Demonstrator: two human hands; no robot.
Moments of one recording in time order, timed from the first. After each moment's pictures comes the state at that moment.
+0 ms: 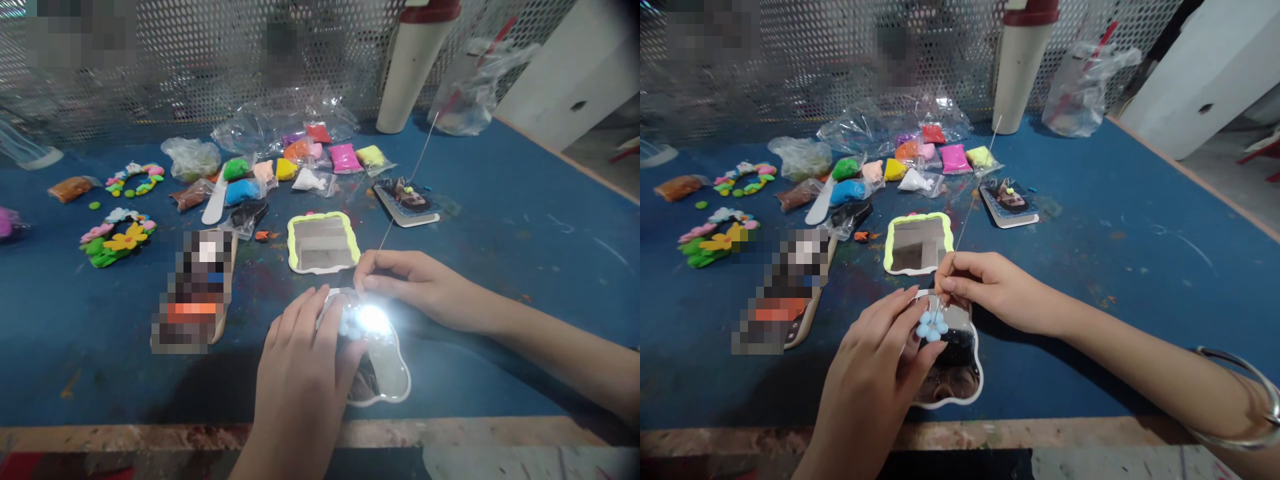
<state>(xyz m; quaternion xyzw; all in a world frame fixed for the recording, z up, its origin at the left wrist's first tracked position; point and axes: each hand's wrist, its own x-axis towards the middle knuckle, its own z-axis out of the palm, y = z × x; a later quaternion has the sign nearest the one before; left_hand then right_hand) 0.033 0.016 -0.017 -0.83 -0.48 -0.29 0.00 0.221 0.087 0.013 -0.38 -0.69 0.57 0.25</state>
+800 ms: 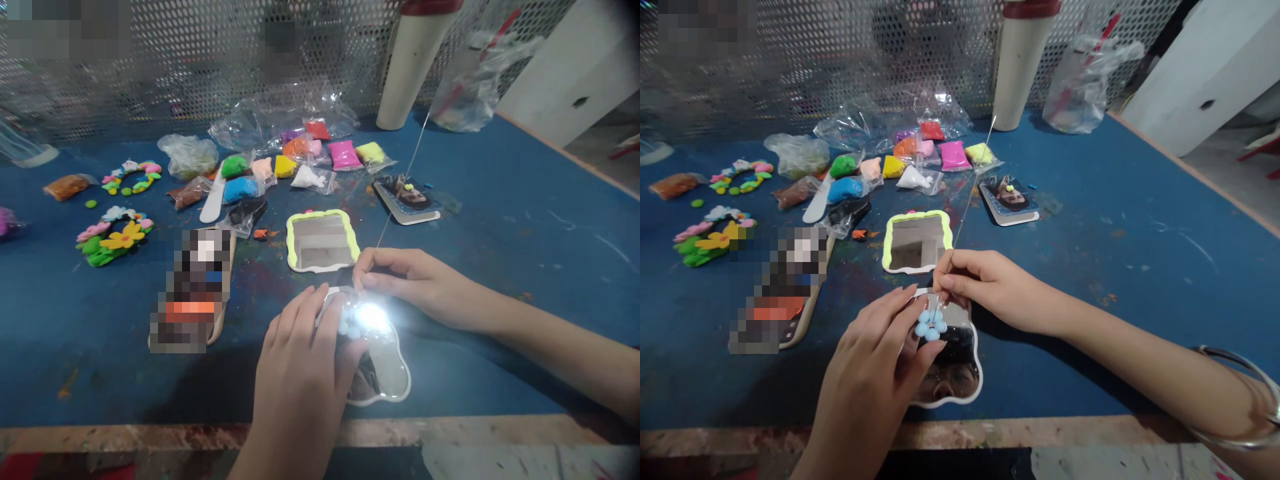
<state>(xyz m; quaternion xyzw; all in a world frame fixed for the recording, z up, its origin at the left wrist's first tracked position) 0.032 0.015 -0.020 -0.83 -0.48 -0.29 0.03 0.218 0.088 0.015 -0.40 -0.68 0.56 0.24</state>
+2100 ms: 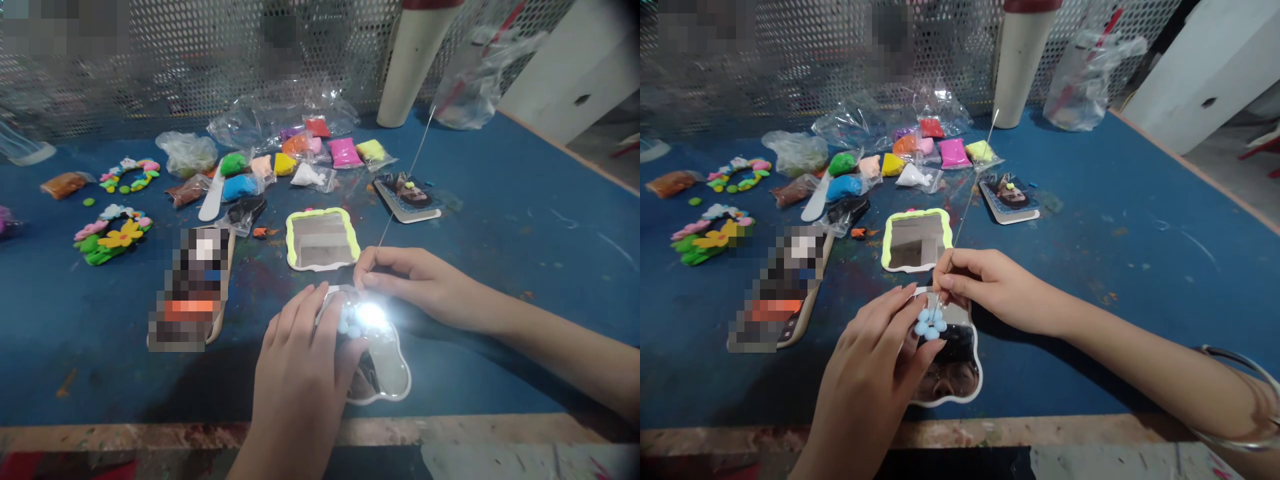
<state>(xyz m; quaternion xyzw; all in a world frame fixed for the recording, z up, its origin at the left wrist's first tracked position) 0.032 0.014 -0.019 -0.83 -0.48 -0.28 0.03 0.220 0.086 0.017 -0.40 -0.69 0.56 0.23</state>
